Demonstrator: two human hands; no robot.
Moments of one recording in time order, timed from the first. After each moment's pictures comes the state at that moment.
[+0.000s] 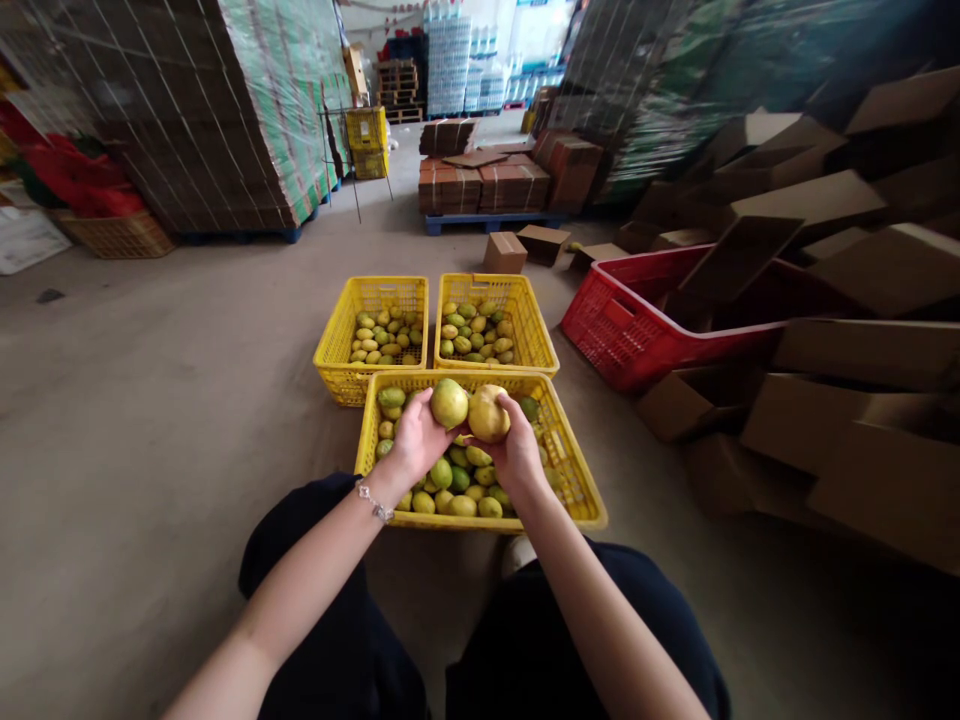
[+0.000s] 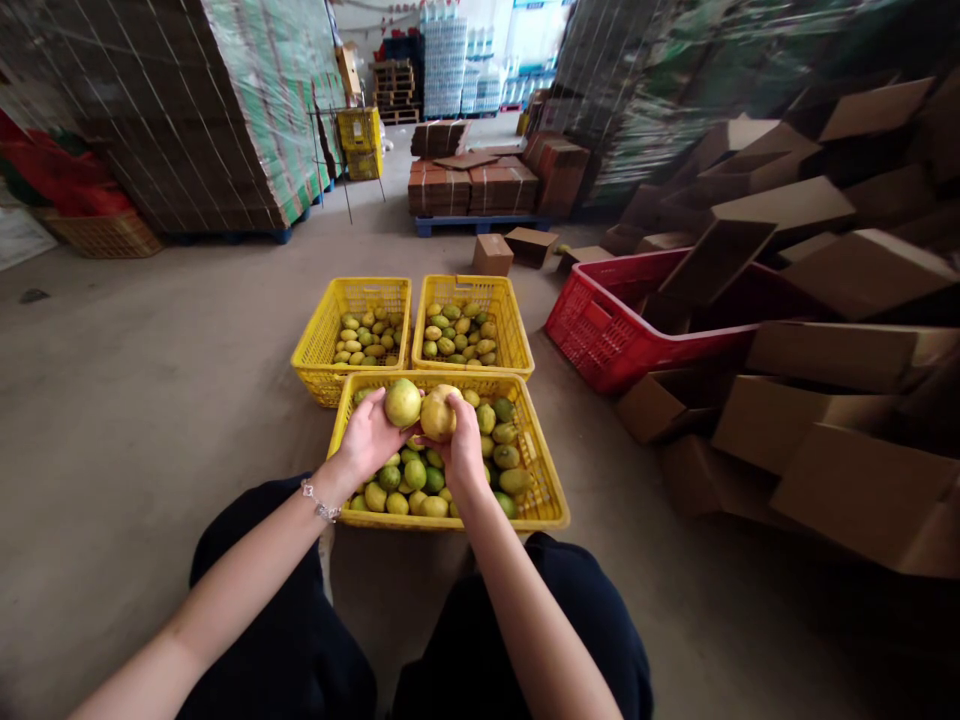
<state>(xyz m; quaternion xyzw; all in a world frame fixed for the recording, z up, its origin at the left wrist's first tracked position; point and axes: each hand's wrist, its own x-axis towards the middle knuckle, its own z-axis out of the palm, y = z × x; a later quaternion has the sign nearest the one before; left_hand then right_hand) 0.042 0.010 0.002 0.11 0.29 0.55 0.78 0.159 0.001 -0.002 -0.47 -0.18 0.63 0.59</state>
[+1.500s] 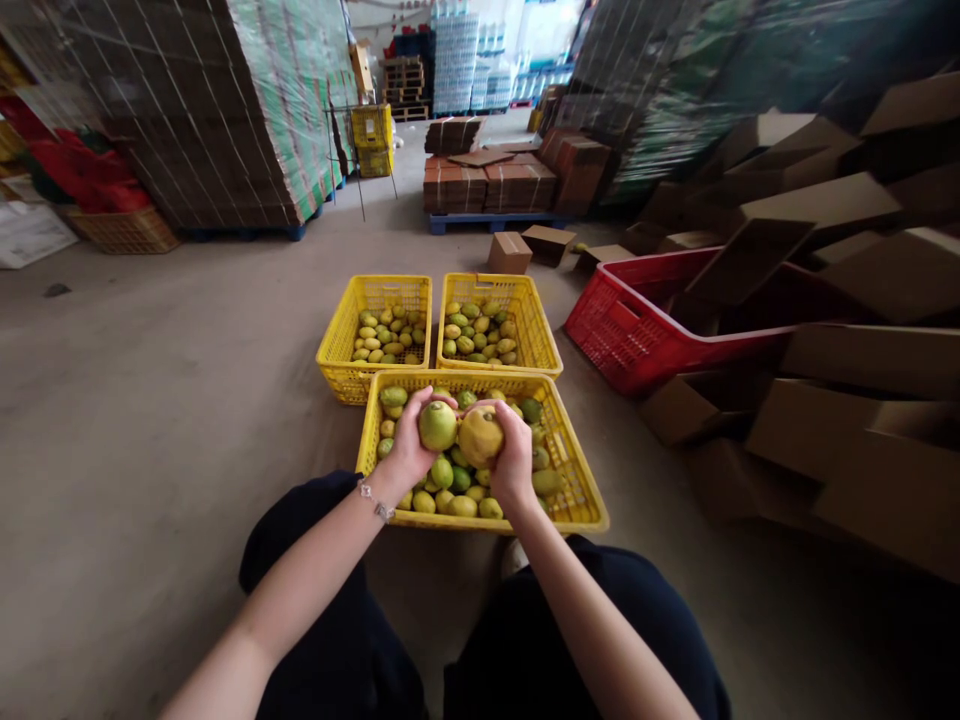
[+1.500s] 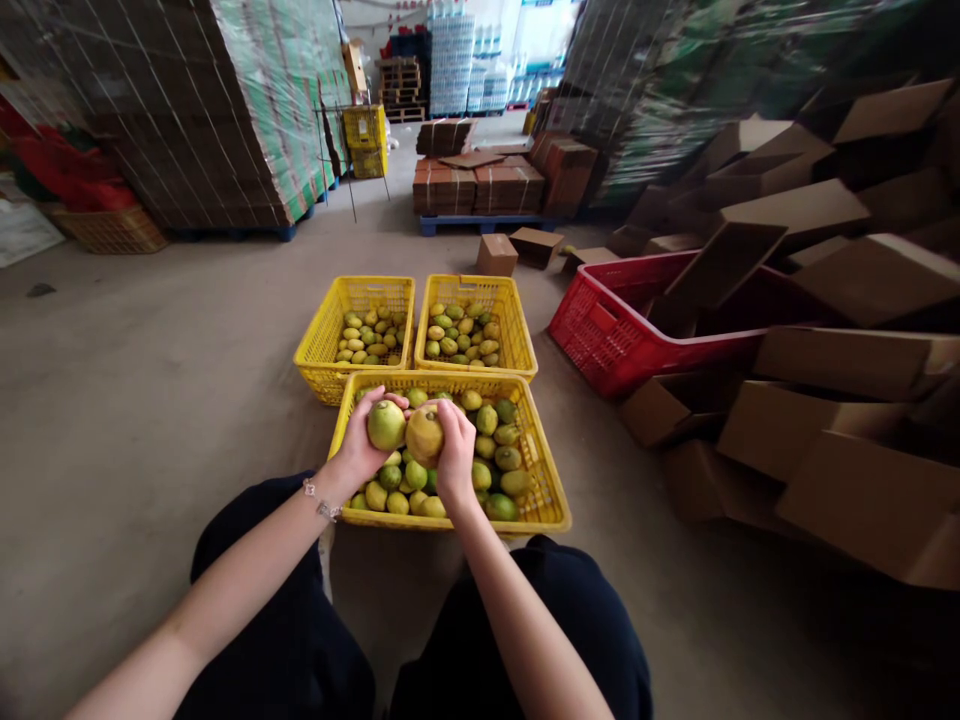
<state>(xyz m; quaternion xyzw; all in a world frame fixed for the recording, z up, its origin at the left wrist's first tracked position) 0.036 0.008 -0.004 0.11 0.34 0.56 0.74 0.146 -0.014 0.000 -0.45 -0.38 0.49 0.64</state>
